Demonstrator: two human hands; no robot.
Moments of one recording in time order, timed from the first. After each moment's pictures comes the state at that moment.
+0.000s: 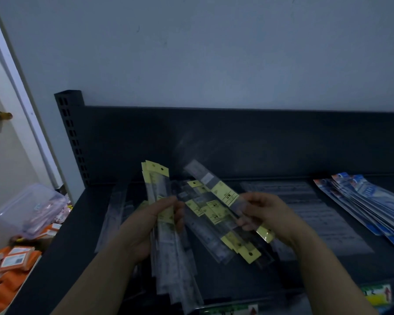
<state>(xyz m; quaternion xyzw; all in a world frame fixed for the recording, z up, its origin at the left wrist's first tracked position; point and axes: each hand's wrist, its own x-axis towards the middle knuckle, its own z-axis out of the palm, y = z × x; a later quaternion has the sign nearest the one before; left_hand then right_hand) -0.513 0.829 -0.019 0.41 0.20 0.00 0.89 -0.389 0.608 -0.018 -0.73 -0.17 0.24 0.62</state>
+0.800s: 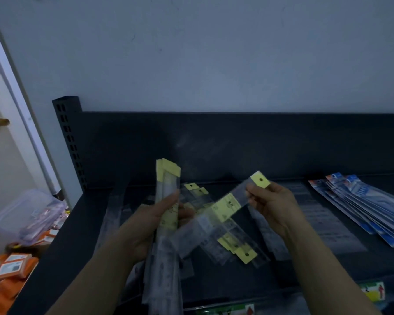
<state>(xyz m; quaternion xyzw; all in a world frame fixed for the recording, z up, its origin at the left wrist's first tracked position) -0.516 0.819 -0.005 0.47 0.19 -0.03 0.86 -0.372 0.609 -0.014 -0.56 -0.03 0.14 0.82</state>
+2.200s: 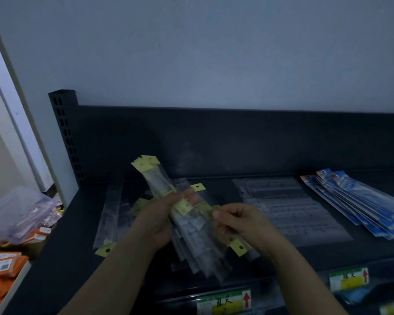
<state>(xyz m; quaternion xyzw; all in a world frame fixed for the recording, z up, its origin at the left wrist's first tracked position) -0.500 0.805 -0.016 0.40 0.19 0.02 0.90 -0.433 0.627 -0.030 -0.74 -0.20 0.23 0.60</state>
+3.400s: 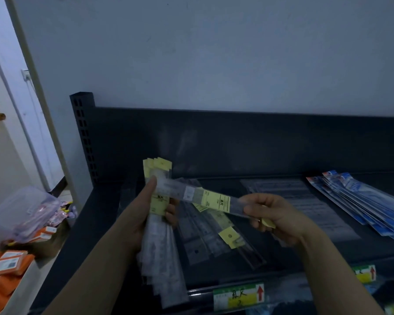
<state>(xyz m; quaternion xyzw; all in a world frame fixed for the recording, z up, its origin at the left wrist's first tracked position) -0.534 0.856 -0.010 0.35 0.17 -0.03 0.92 -0.427 0.601 -0.007 -0.69 -0.18 0.28 0.64</state>
